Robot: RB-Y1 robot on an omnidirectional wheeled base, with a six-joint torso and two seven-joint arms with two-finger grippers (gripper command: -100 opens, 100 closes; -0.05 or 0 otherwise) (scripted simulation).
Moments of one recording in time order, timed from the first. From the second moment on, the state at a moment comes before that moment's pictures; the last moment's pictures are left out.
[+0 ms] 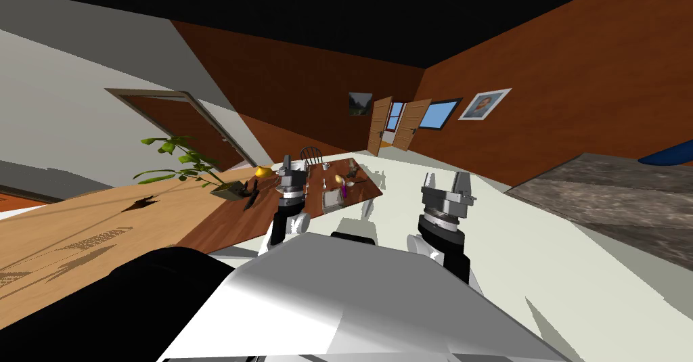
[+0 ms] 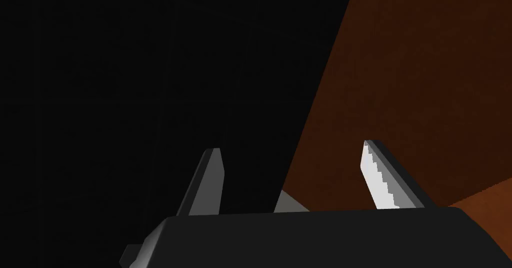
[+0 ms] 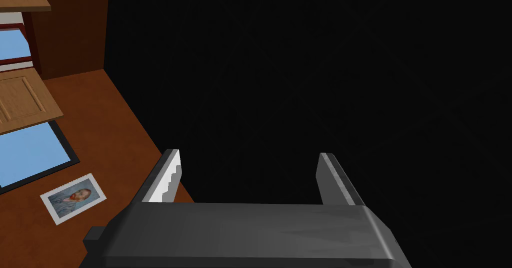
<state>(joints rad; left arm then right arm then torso) 0.48 0.00 0.02 -2.38 0.02 -0.44 0.17 0.54 0.03 -0.01 -2.31 0.00 -0.64 -0.04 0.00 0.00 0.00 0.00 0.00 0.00</state>
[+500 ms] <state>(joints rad) 0.49 0.10 0.01 -2.33 0.04 -0.42 0.20 0.54 0.03 -0.01 -2.31 0.00 -0.64 -0.04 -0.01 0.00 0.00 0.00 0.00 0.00</state>
